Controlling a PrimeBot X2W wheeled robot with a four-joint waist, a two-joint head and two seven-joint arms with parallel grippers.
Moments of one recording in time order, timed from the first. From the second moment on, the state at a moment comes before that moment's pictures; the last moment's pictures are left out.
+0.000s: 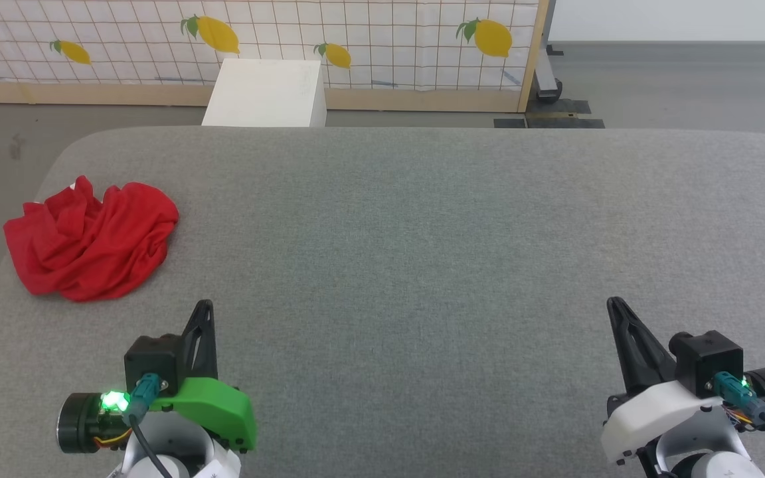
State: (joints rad) left arm -0.01 0.05 0.00 0.00 -0.01 -0.01 0.00; right arm 0.02 -0.05 0.00 0.01 0.01 0.13 0.00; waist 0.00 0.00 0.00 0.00
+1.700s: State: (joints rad) left arm -0.02 0.05 -0.02 0.02 -0.03 0.00 -0.03; right arm 0.02 -0.05 0.00 0.01 0.01 0.13 -0.02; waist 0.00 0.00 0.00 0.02
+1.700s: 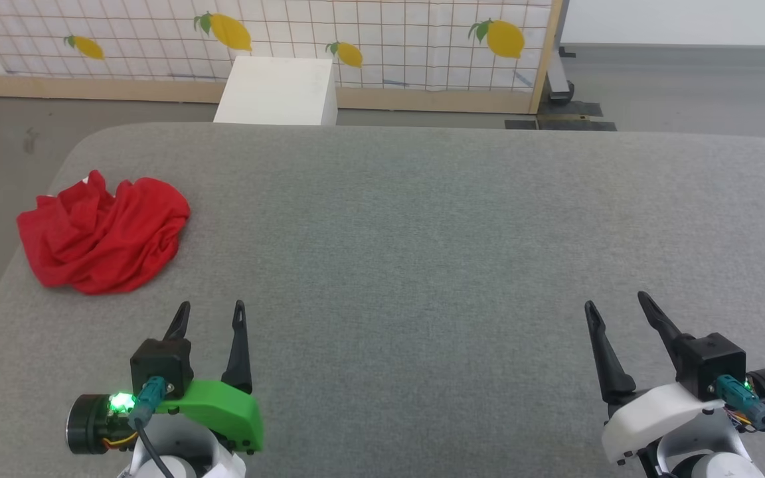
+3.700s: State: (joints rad) left arm -0.02 0.06 -0.04 0.08 -0.10 0.06 -0.15; right arm 0.01 -0.05 0.01 0.06 0.00 0.13 -0.13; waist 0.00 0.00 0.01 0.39
